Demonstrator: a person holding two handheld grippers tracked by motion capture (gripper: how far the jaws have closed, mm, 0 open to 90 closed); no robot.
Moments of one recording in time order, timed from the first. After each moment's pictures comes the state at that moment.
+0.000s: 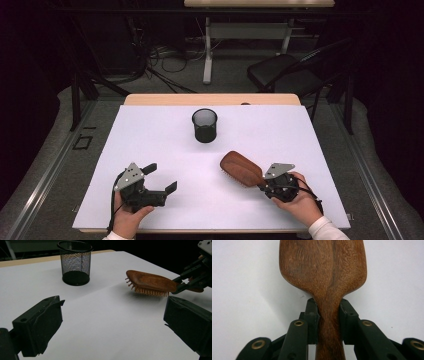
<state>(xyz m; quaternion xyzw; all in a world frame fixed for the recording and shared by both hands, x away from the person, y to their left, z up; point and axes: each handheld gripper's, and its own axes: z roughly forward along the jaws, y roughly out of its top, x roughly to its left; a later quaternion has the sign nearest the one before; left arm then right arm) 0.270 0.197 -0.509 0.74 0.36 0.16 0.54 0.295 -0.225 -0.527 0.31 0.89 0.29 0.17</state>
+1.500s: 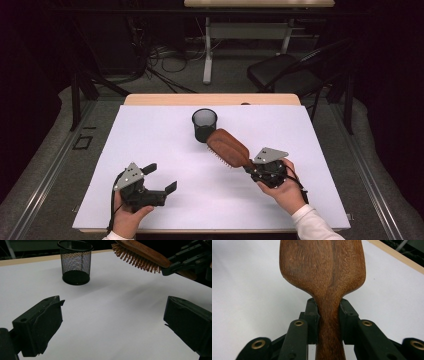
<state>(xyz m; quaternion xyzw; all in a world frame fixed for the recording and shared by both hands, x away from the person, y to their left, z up) 0.271 0.198 -0.510 0.74 0.36 0.15 0.55 0.315 -0.189 -0.492 0.31 0.85 0.37 0.22</state>
